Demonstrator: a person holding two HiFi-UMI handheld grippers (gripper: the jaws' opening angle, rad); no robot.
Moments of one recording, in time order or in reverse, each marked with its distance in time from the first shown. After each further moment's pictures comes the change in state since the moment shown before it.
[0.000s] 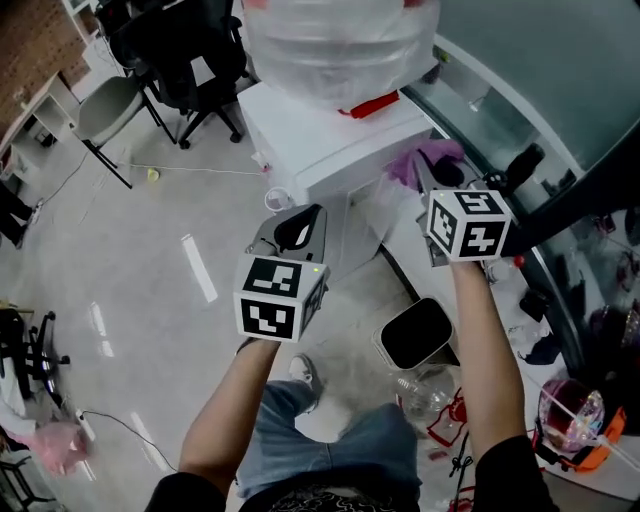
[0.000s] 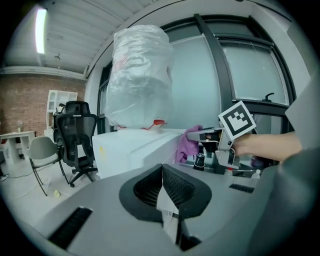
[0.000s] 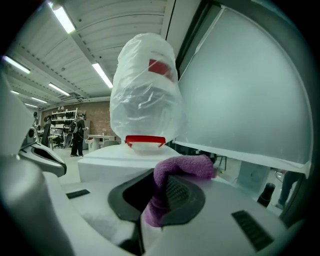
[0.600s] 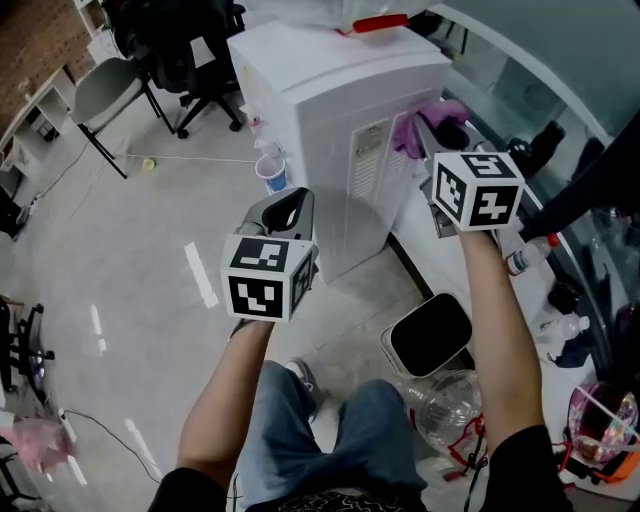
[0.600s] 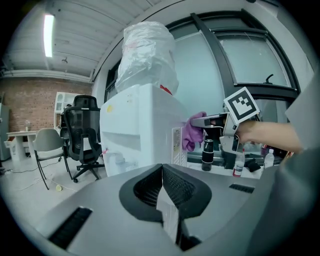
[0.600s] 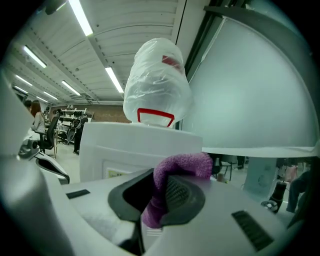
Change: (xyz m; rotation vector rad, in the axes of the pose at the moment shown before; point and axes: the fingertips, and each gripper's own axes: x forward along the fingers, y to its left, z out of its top) left arm 0.038 0.021 -0.122 0.005 -0.036 0.080; right arm 0.029 0.013 -0.071 -0.077 -0.118 0.038
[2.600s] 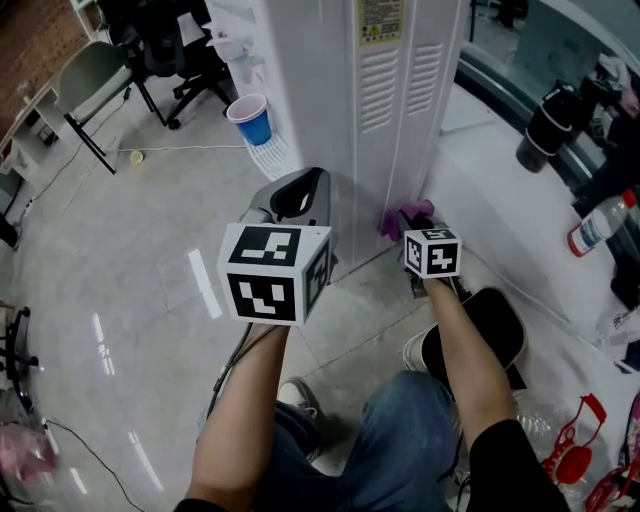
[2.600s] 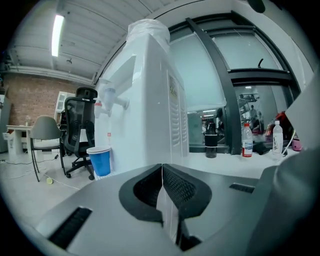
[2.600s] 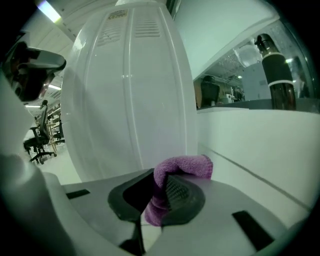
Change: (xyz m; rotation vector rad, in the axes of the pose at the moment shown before) left arm 0.081 -0.012 -0.143 0.011 -0.096 0.009; right arm 0.065 0.044 -0.461 0.221 0.323 0.011
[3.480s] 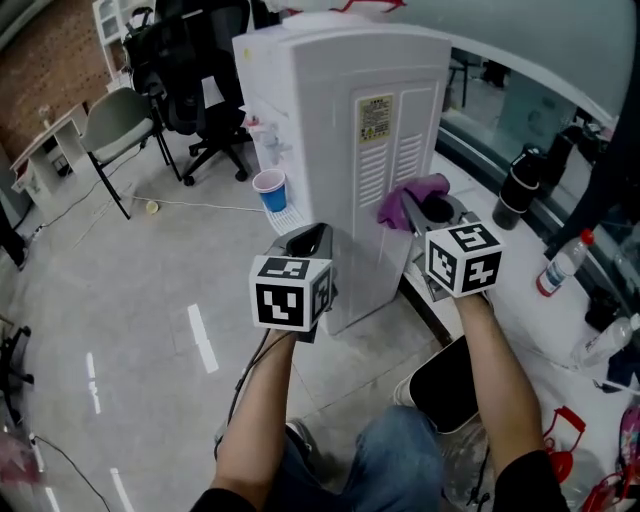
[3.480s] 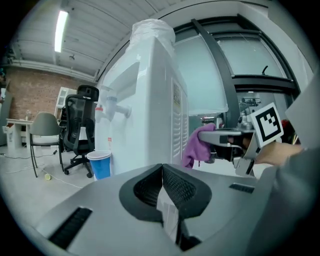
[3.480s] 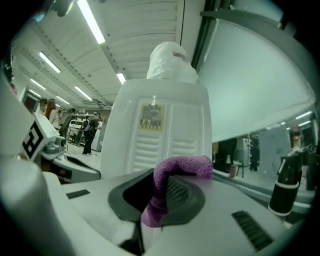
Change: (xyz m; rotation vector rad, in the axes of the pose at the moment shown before) left arm -0.005 0.003 0.022 -0.054 -0.001 -0.018; right arm -0.157 0.065 0.253 -0.256 -0.399 0.103
